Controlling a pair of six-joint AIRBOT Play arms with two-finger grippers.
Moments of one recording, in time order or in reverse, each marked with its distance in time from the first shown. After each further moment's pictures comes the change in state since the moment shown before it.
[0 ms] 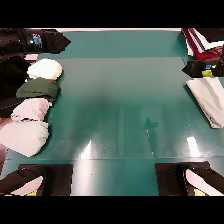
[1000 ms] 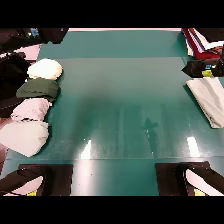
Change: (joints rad) left arm 0.019 -0.030 0.000 0.173 0.190 -0.027; right arm 0.000 0.000 0.000 0.003 0.000 0.000
